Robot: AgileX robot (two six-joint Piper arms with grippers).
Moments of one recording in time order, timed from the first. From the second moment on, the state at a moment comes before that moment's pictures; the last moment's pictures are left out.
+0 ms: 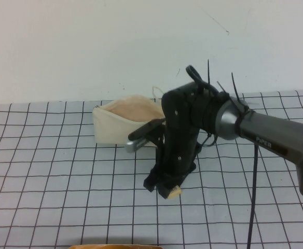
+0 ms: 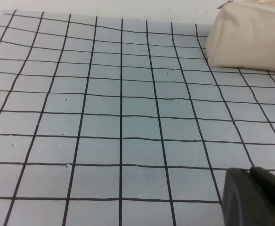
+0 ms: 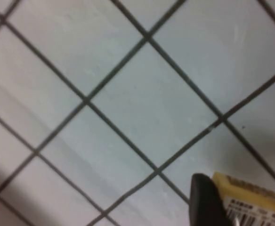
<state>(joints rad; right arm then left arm) 0.67 2.32 -1.95 0.11 1.16 -0.17 -0.04 -0.02 0.02 -0.11 0.37 -0.04</state>
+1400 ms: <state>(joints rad) 0.63 2.02 -2.29 0.19 1.02 -0.35 -0.04 -0.02 0.02 -0.11 0.37 -0.04</state>
